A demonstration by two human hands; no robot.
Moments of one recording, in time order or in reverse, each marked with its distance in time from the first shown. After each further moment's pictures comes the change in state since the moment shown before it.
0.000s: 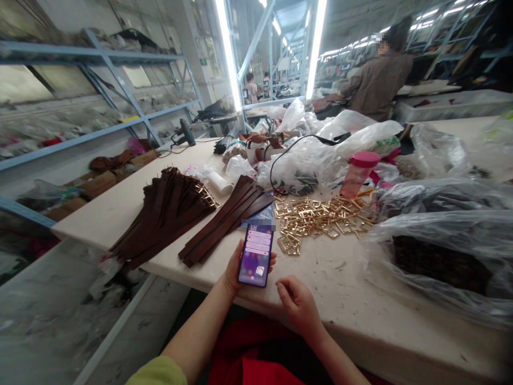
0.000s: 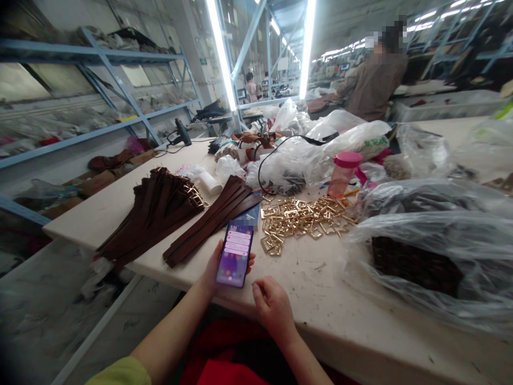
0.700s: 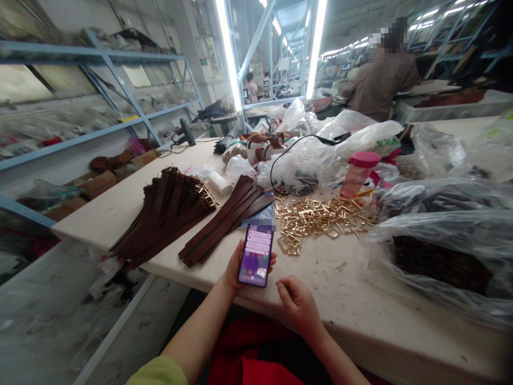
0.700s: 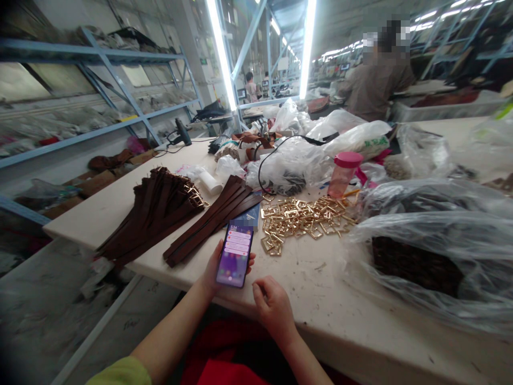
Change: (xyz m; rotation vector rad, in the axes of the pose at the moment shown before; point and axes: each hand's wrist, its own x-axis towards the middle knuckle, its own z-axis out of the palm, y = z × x) left_hand 0.001 0.000 -0.002 -0.009 -0.015 0.001; right_hand 0.001 0.003 0.001 0.002 -0.009 -0.008
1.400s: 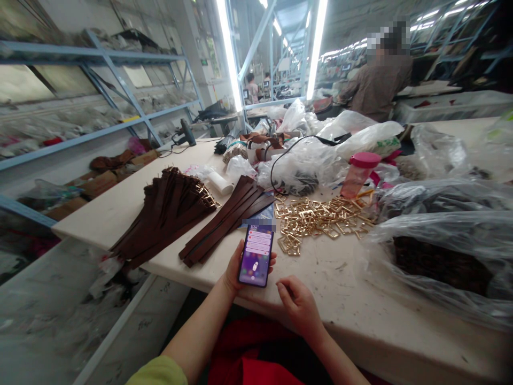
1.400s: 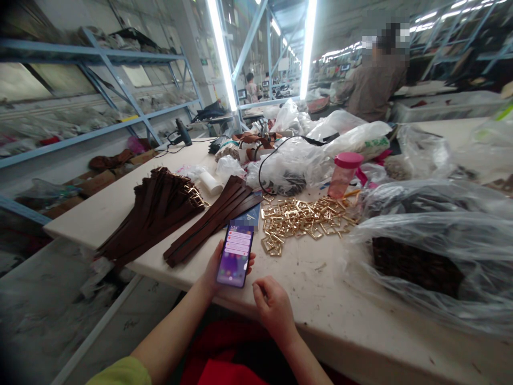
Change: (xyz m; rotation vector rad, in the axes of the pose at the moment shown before) left_hand 0.000 -0.001 0.000 0.006 0.018 0.000; right_hand -0.001 0.000 0.000 0.012 -0.012 0.026
